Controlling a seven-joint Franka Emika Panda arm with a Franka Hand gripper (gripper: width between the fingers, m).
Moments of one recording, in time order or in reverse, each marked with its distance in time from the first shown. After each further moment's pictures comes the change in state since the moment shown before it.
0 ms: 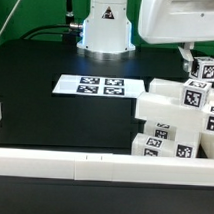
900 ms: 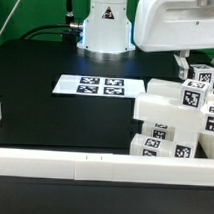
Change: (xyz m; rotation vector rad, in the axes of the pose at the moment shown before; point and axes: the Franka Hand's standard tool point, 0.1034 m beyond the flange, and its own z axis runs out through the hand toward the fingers) arm 0.000 0.006 0.010 -0.004 0.015 0.004
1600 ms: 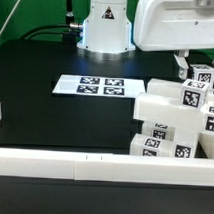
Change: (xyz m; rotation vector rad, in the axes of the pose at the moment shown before) arm 0.000 -0.001 0.000 0.005 0.000 0.170
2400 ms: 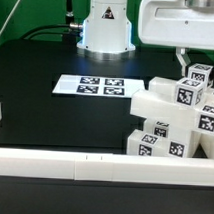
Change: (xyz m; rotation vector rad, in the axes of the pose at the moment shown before) arm -0.001 -0.005 0.001 0.047 -0.017 0.689
